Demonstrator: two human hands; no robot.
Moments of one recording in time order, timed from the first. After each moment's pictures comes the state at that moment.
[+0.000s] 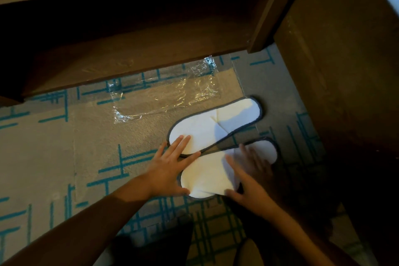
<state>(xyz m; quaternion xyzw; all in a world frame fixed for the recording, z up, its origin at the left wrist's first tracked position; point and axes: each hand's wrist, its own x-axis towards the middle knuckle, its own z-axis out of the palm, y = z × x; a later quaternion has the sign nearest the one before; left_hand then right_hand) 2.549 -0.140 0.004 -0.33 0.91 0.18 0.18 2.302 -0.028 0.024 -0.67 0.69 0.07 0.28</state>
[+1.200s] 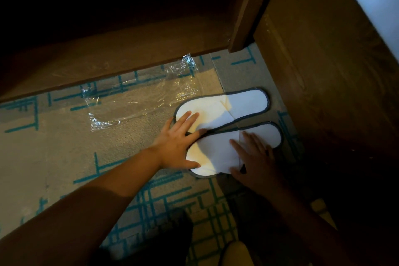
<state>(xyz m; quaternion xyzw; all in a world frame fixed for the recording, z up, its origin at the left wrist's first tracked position) 2.467 -0.194 0.014 -0.30 0.93 0.13 0.15 2.243 -0.056 0.017 -0.63 0.74 0.07 0.24</state>
